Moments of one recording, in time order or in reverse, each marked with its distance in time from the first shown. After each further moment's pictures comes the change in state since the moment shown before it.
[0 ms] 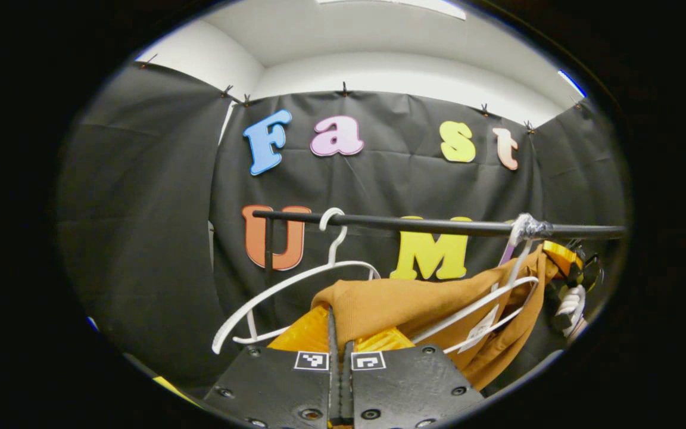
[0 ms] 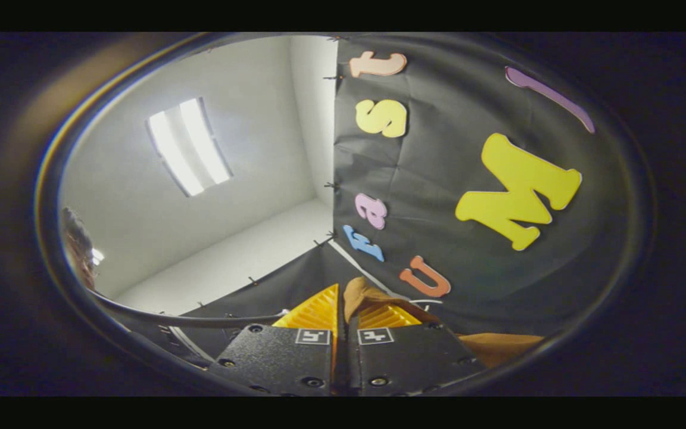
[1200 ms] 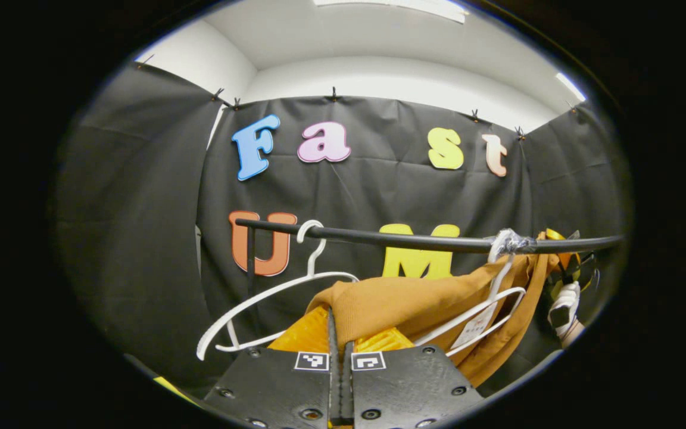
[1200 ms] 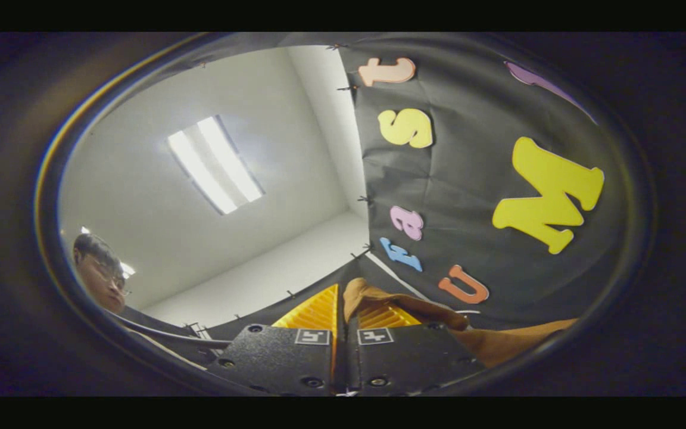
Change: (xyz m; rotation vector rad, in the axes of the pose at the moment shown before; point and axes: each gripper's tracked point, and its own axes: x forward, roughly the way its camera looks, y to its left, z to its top) left arm 0.000 -0.020 0.027 -0.018 -0.027 -0.050; right arm -0.008 0.055 0.032 0.064 -0.031 0.232
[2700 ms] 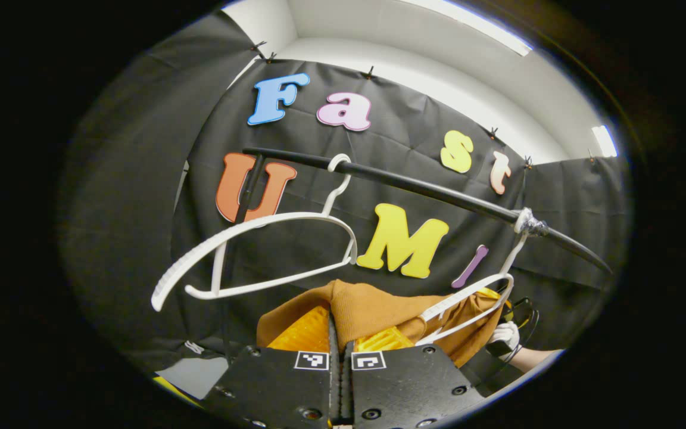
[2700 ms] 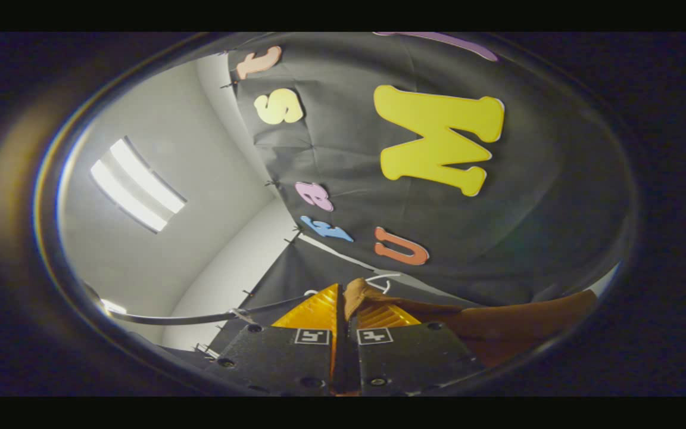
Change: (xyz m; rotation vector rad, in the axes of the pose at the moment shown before) left arm 0.007 0.024 -0.076 -0.294 0.078 -0.135; right arm -0.024 -0.171 -0.072 0.370 0.065 -0.311
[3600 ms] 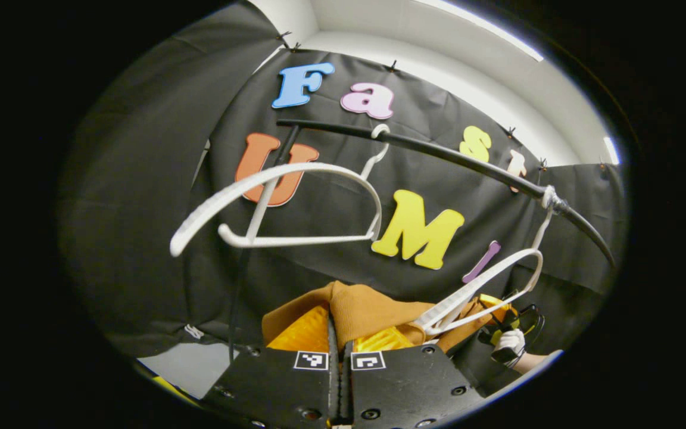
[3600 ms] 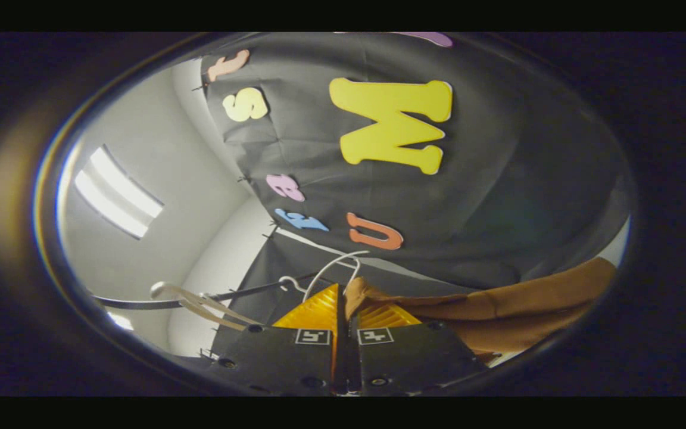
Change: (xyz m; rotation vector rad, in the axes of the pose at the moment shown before) left arm -0.014 0.036 -0.058 -0.033 0.054 0.102; right arm -0.031 -0.049 -0.051 0.011 0.039 -0.123
